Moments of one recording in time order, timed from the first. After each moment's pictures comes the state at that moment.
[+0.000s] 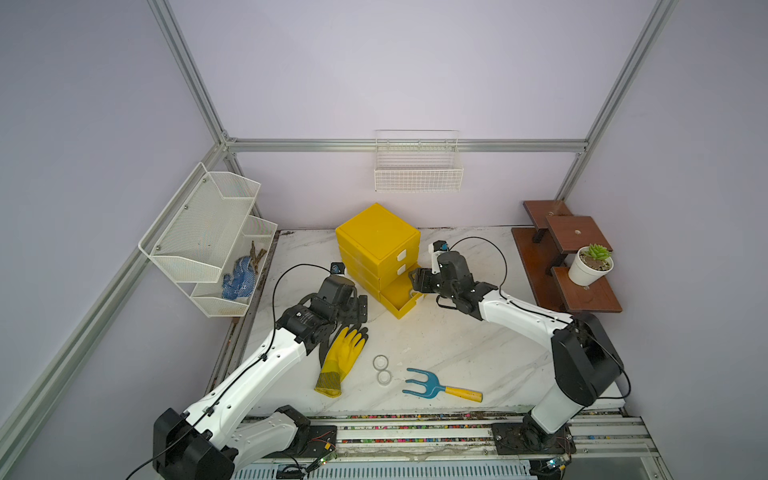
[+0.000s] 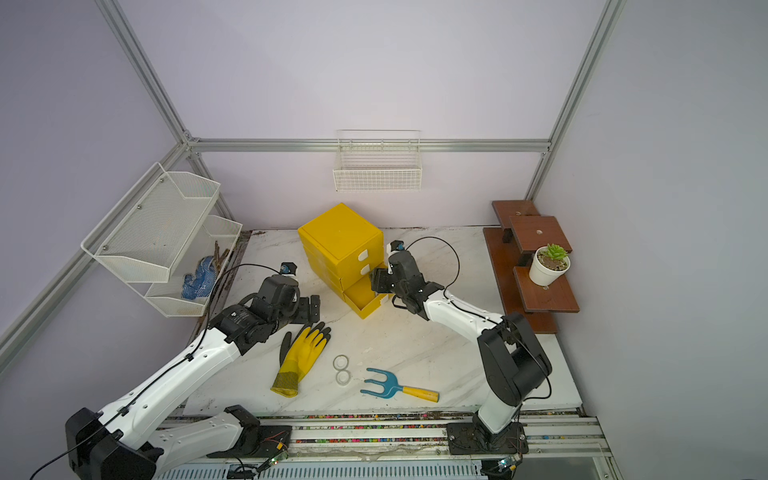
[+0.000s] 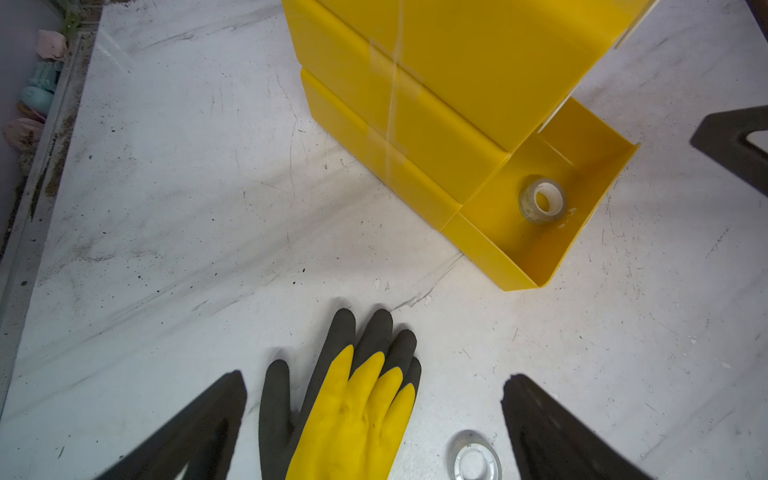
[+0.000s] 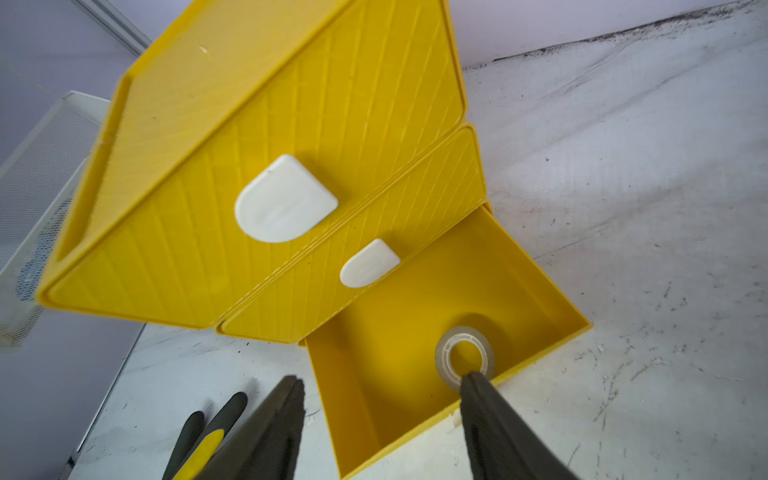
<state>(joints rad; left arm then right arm) -0.53 1.13 1.00 -0.70 -0.29 -0.40 0.57 1.59 1.07 0.02 -0.03 0.52</state>
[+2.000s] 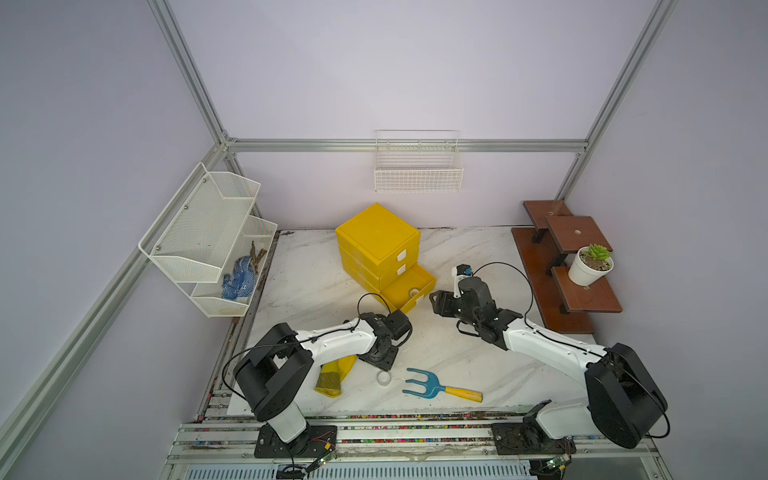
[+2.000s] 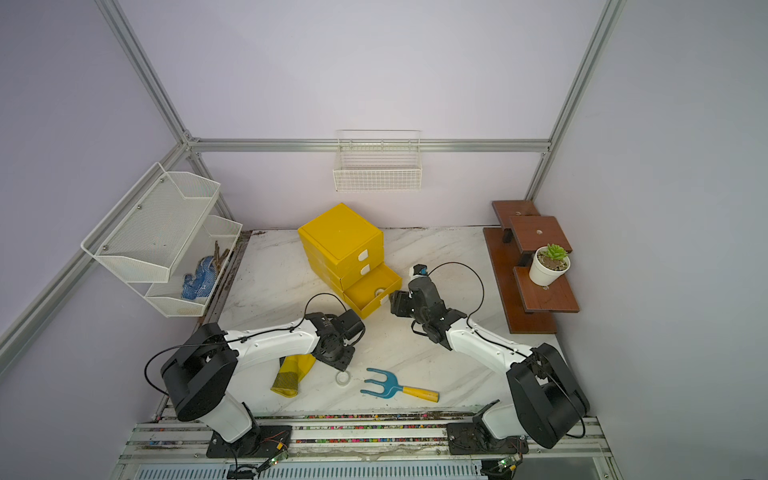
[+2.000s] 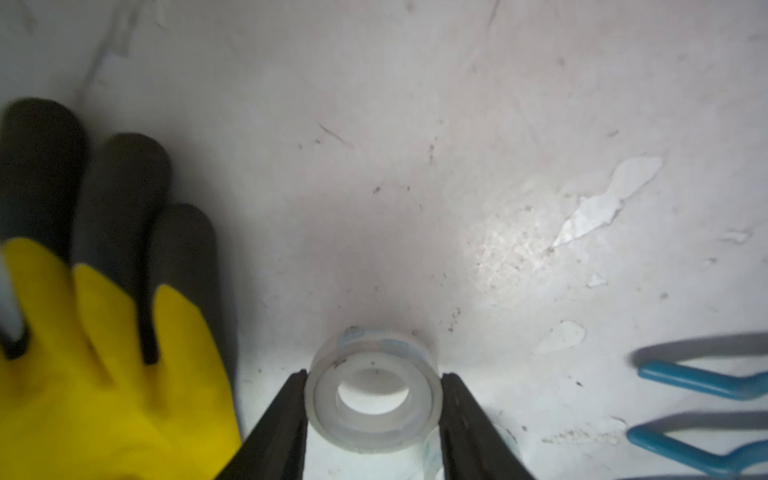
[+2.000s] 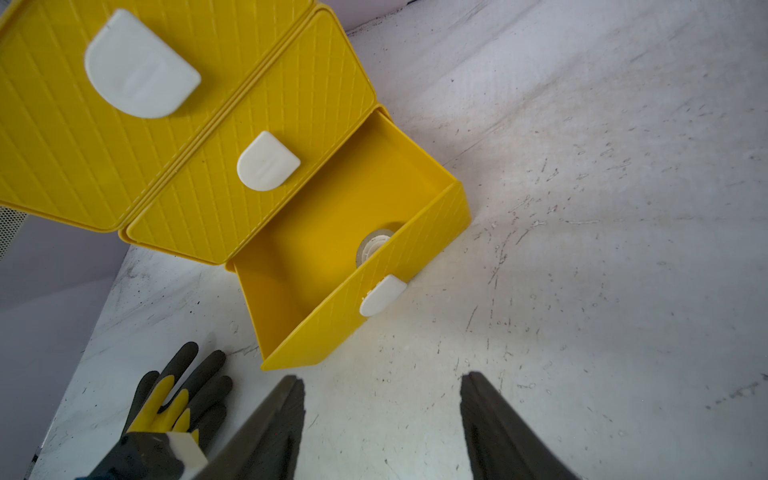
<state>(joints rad) -0.85 1.63 1.02 -0.82 -0.19 -0.46 0.54 1.40 0.78 0.04 0.04 0.58</state>
